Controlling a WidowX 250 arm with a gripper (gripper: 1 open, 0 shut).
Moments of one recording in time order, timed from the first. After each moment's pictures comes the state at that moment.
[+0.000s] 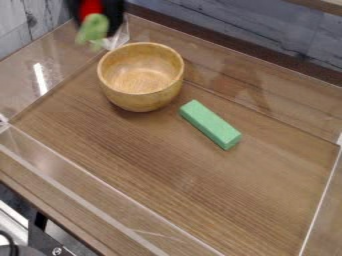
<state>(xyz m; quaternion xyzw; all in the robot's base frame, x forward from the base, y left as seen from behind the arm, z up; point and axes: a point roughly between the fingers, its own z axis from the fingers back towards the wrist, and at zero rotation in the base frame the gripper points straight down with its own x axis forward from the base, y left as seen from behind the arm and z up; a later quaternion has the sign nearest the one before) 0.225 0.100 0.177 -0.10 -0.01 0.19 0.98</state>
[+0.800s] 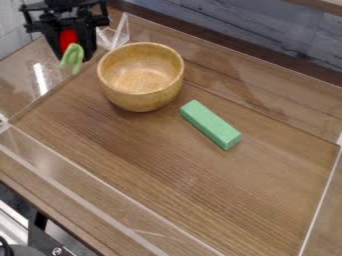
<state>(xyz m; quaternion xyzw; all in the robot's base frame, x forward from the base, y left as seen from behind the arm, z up) 0.246 0.143 0.121 -0.08 0.02 0.24 0.97</state>
